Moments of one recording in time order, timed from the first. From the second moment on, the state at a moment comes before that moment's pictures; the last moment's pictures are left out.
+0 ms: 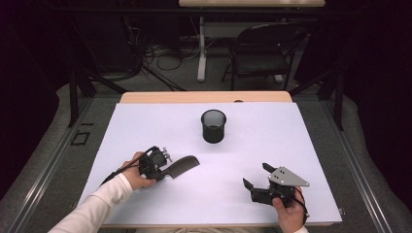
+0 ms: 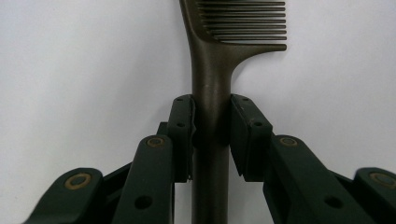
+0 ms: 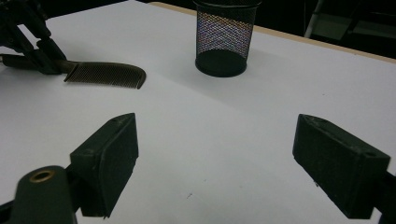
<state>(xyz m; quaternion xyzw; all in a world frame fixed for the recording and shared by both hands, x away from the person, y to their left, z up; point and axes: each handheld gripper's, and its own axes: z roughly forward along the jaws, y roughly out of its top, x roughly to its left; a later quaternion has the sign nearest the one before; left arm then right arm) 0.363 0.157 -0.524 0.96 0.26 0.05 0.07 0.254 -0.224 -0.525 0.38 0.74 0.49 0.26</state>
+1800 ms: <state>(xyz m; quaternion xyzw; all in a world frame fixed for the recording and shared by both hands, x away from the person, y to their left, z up) 0.370 0.161 -0.522 0.96 0.28 0.03 0.08 0.255 -0.224 -0.526 0.38 0.74 0.48 0.26</state>
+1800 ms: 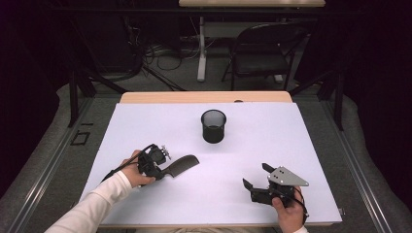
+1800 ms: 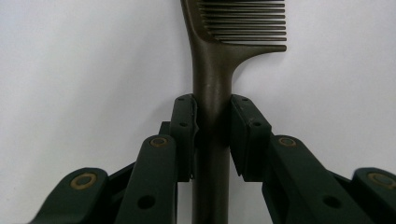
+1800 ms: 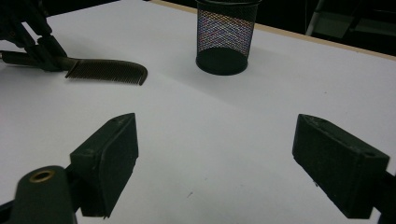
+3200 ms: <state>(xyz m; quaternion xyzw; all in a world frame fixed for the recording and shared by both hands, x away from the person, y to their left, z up) 0.365 0.168 -0.476 0.93 0.31 0.09 0.19 0.255 -0.224 -0.526 0.38 0.74 0.48 0.26</state>
